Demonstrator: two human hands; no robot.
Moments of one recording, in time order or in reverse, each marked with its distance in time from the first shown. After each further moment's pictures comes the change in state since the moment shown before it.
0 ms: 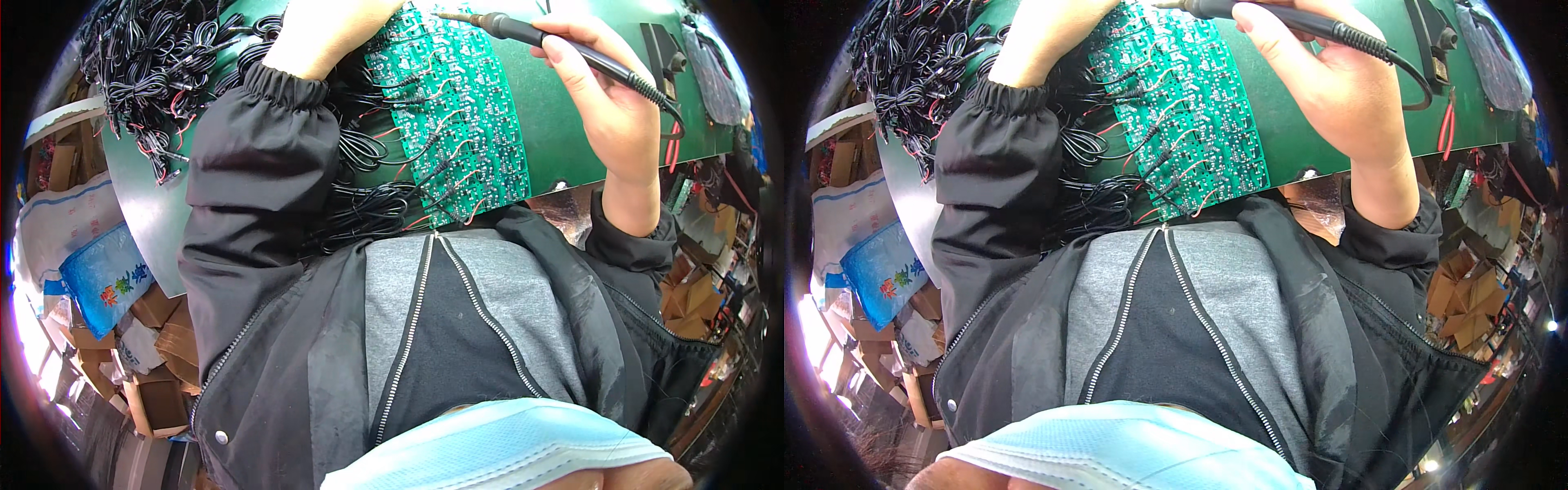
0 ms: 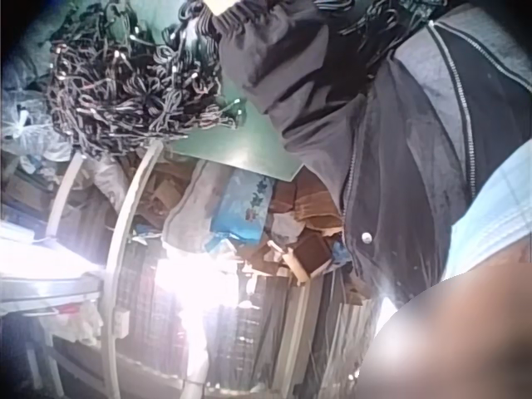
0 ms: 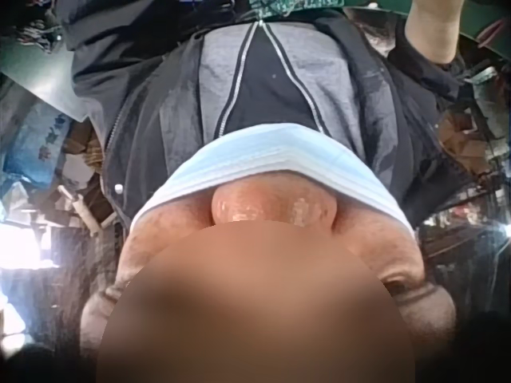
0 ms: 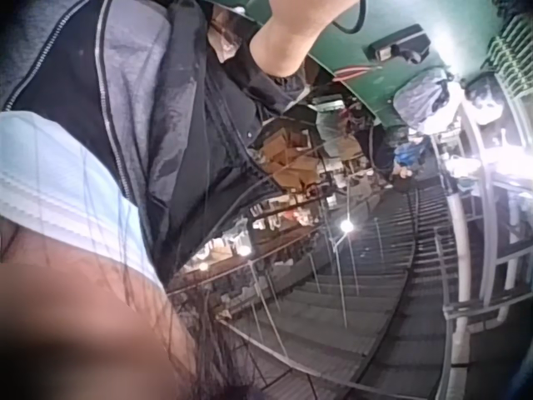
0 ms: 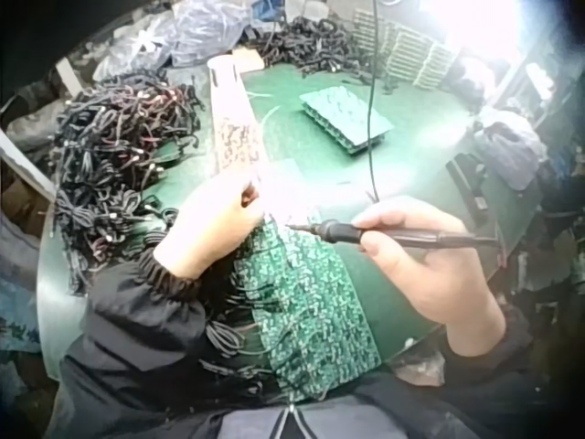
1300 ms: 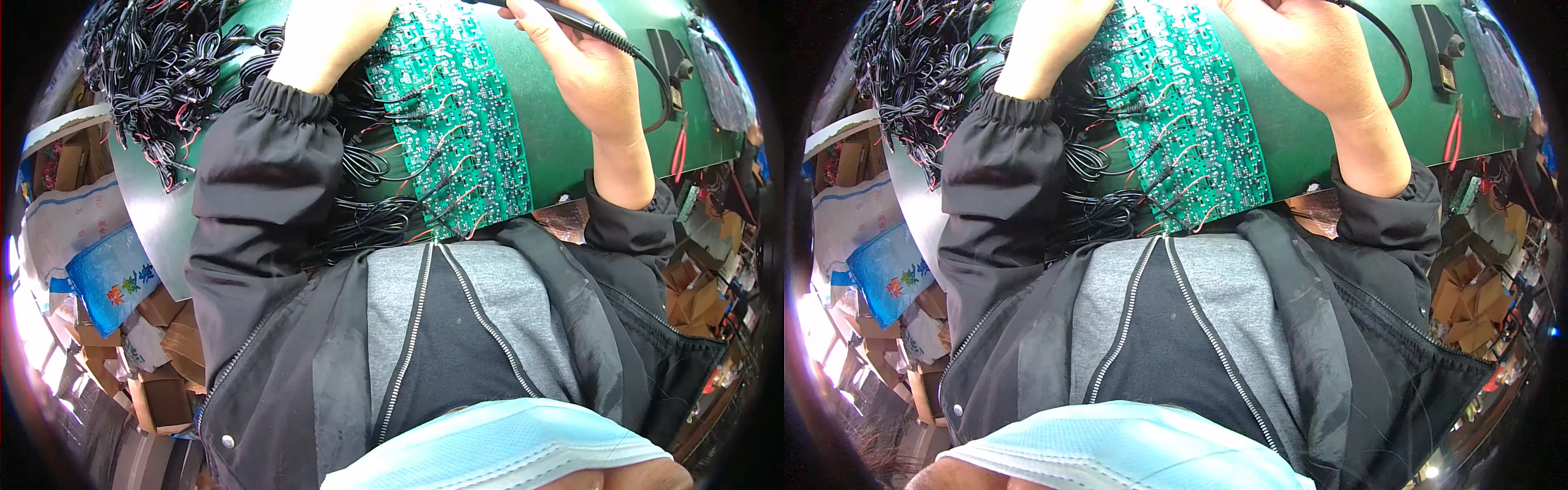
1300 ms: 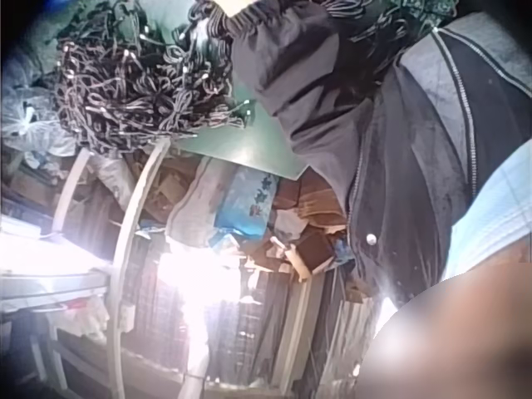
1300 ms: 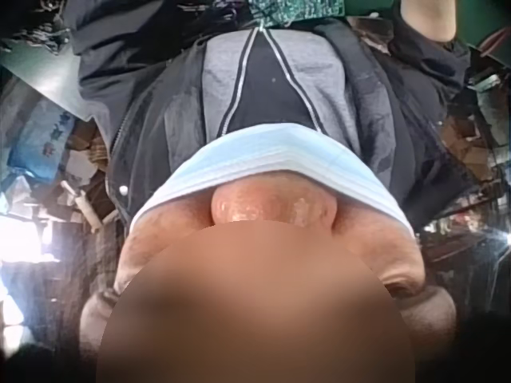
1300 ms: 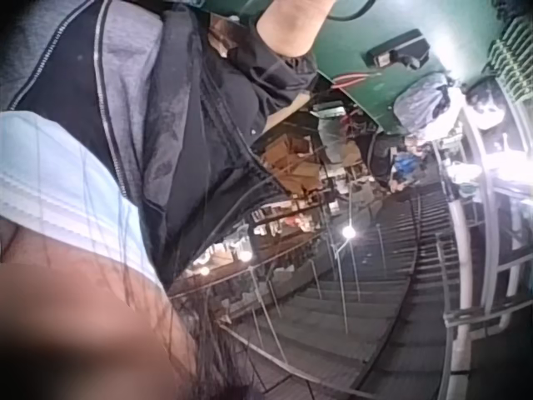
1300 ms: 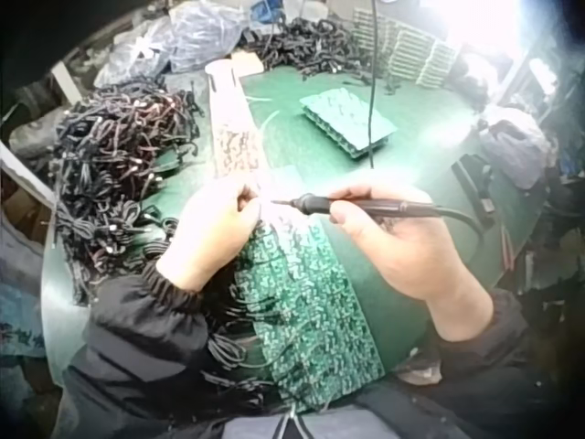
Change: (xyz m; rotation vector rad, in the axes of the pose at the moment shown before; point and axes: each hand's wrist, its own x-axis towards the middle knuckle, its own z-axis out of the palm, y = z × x) left_hand 0.006 -0.005 0.009 0.021 0.066 0.023; right_hand 0.039 0.040 0.019 0.255 0.014 -0.073
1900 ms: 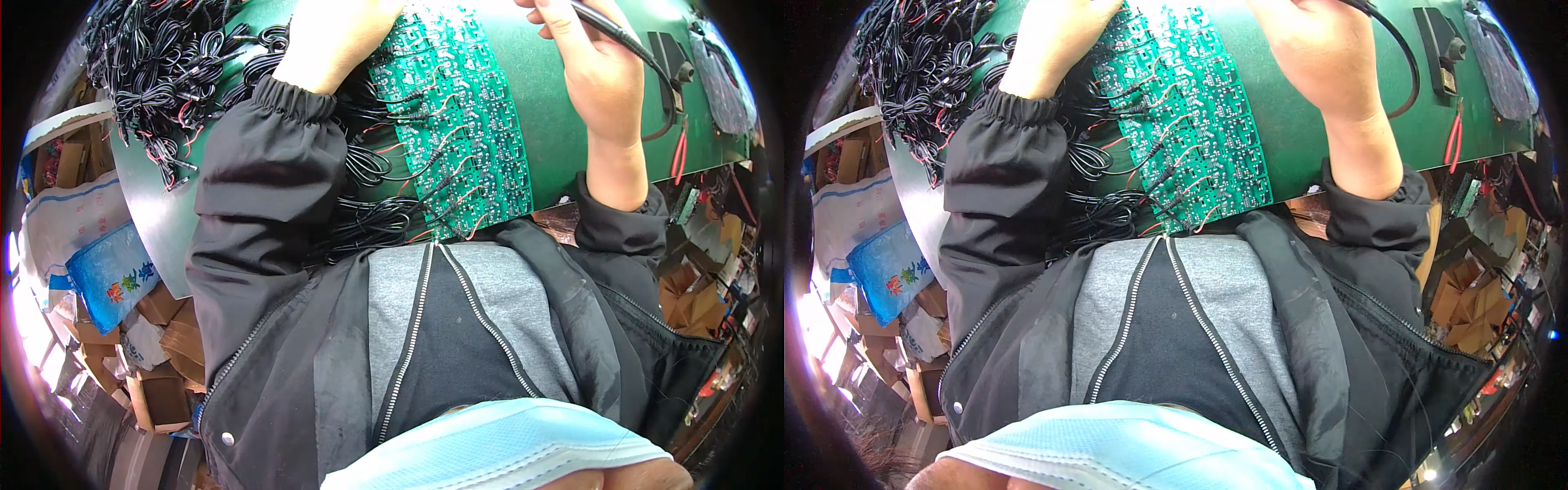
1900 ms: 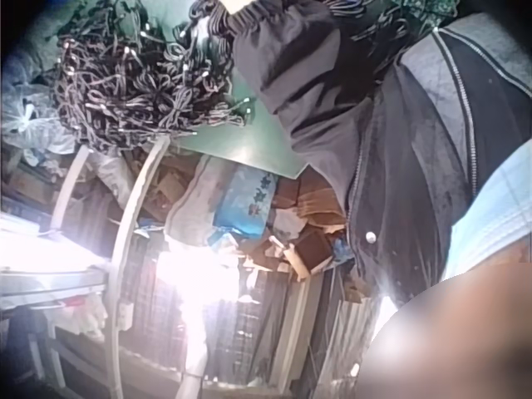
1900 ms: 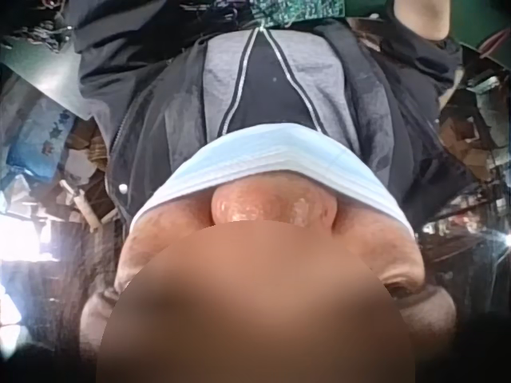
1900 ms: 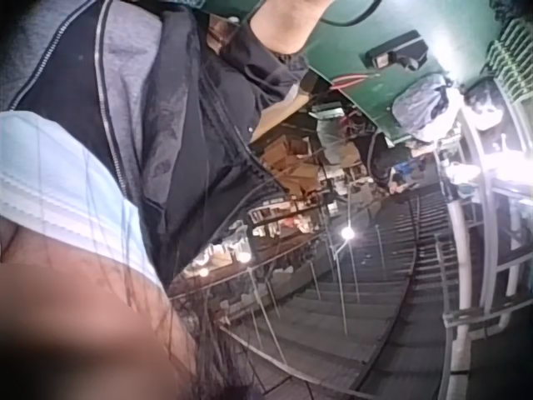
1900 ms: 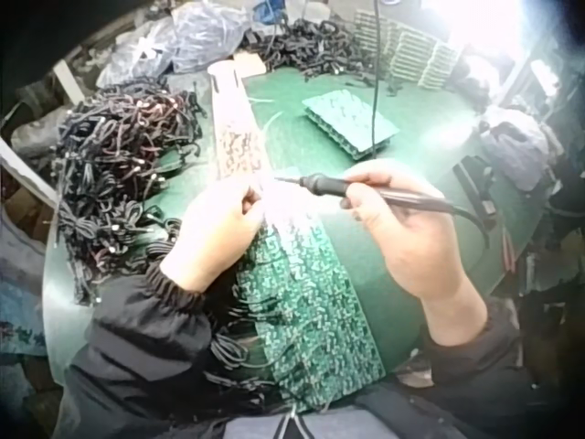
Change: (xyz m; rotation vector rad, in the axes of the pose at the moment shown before) left_hand -0.003 0.009 -0.011 0.011 -0.001 -0.017; right_hand 0.000 -0.001 0.007 0.041 0.124 -0.042
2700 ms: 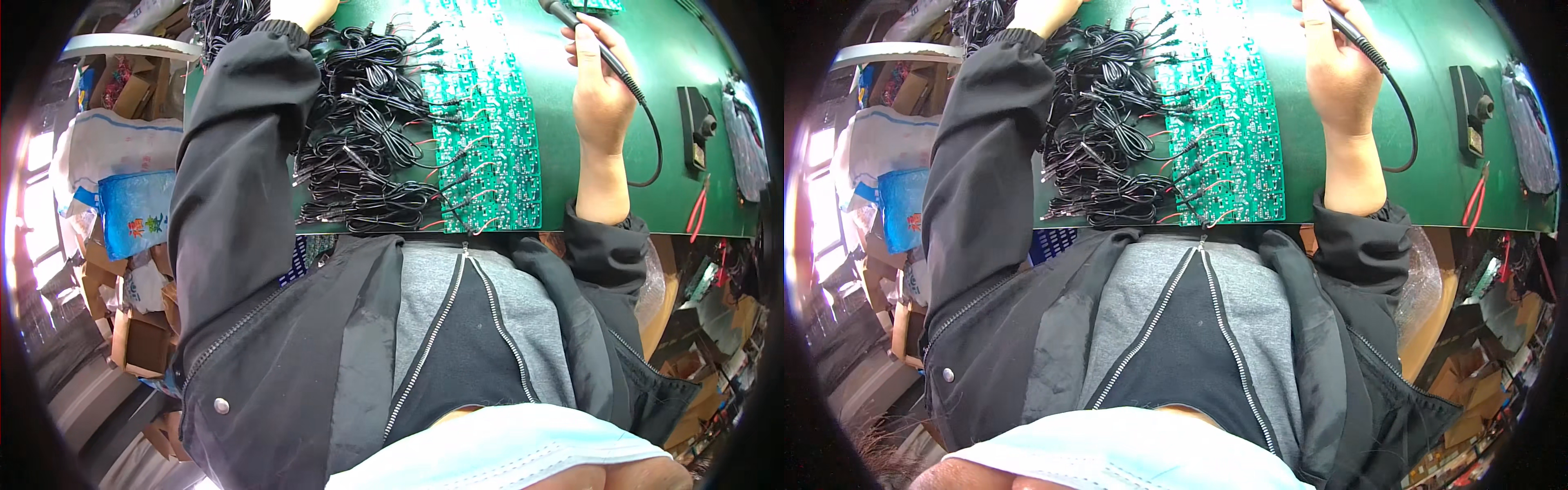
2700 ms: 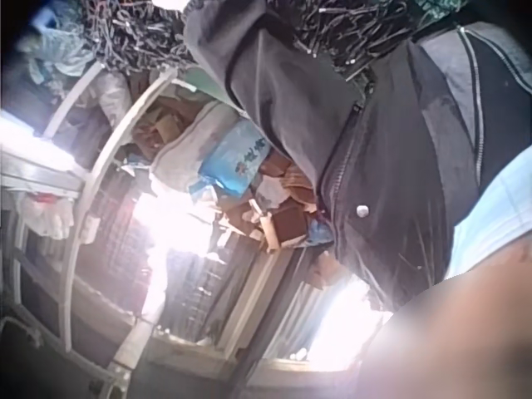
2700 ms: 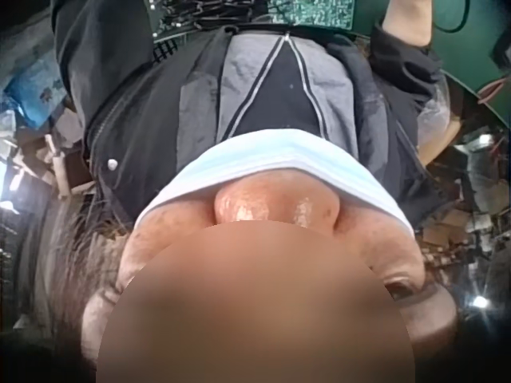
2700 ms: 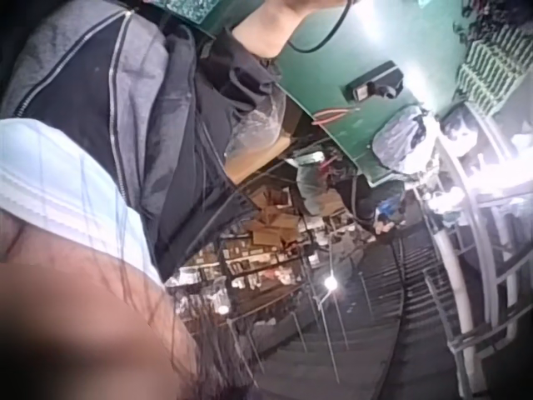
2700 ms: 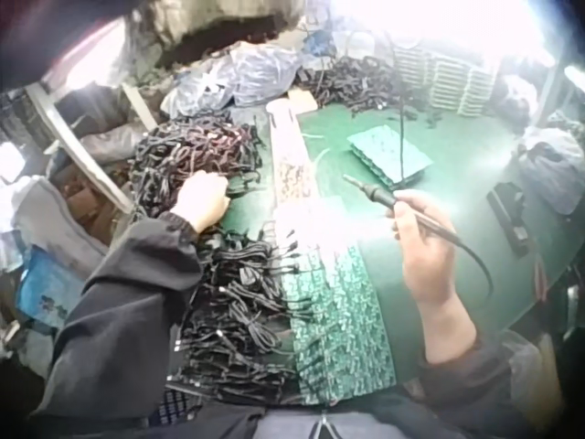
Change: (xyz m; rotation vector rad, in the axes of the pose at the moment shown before) left_hand 0.041 -0.105 -0.093 1.000 -0.218 0.004; right_hand 0.003 0.042 -0.007 0.053 0.252 -0.092
